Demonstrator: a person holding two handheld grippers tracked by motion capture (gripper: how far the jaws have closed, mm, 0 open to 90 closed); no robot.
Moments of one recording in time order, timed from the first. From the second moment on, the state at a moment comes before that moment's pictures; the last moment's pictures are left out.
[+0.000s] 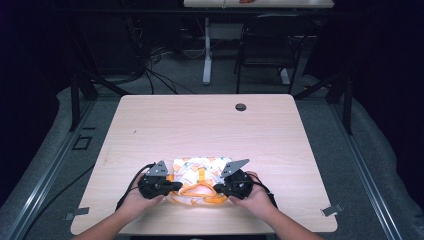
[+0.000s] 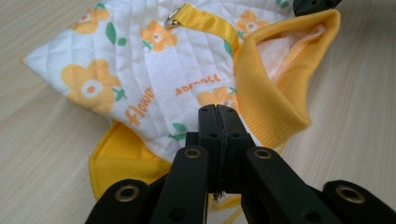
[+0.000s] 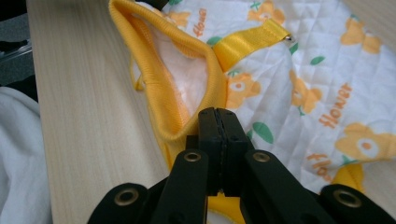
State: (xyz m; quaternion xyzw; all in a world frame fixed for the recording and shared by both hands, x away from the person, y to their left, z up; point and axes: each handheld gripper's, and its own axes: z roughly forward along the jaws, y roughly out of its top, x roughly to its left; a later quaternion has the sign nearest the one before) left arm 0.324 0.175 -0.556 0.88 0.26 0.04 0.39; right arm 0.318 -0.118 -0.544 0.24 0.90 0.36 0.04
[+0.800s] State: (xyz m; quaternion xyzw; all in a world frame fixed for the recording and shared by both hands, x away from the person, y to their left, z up) left arm 0.323 0.176 -0.570 0.88 0.27 0.05 0.38; right arm 0.316 -0.119 -0.564 0.26 0.90 0.34 0.02
